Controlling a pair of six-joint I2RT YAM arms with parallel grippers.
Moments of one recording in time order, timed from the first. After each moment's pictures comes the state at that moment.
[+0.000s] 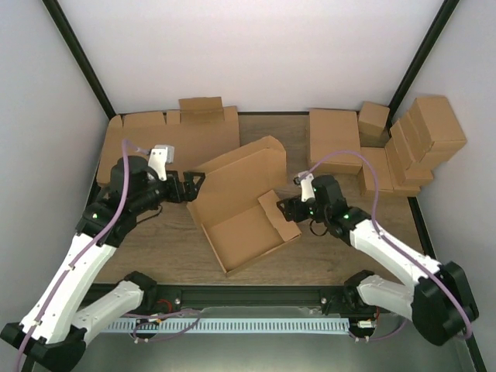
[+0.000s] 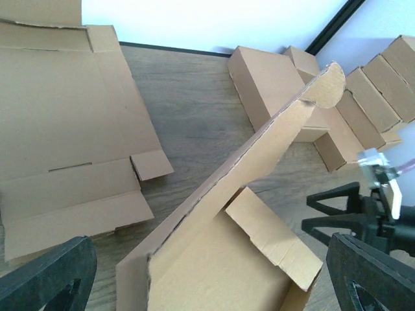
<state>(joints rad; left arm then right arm) -0.45 0.88 1.08 -0.70 0.17 -0.39 0.51 1.11 0.61 -0.20 -0.22 0.22</state>
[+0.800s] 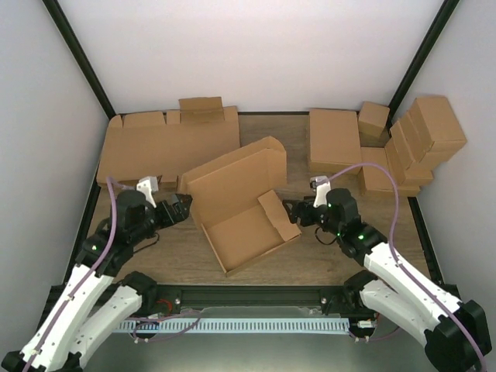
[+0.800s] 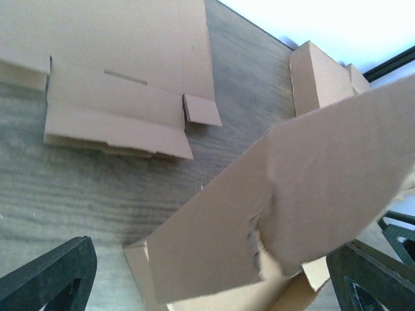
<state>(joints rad) -0.45 0.63 0.79 -0.73 0.04 -0.69 0.52 0.79 0.48 -0.16 -0.14 0.40</state>
